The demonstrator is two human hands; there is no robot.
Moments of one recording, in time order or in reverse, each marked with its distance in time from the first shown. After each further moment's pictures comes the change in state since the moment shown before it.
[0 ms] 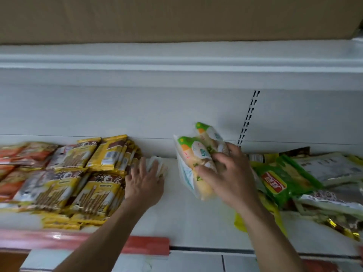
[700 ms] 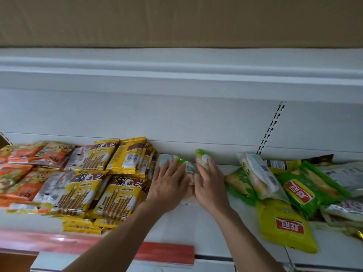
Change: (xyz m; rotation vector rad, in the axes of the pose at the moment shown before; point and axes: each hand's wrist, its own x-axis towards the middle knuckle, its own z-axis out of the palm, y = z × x) left_hand 0.015 -0.023 0.005 -0.255 0.027 0.315; right_hand 0.015 -0.004 0.135 -0.188 -0.173 -0.046
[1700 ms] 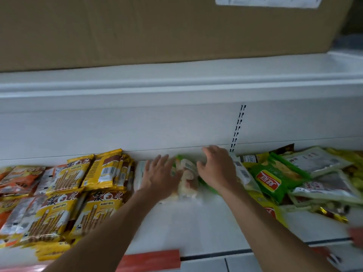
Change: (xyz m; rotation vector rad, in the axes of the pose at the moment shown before) left_hand 0.042 0.029 -0.013 0.128 0.032 0.076; right_hand 0.025 0.029 -0.075 -0.232 0.102 0.085
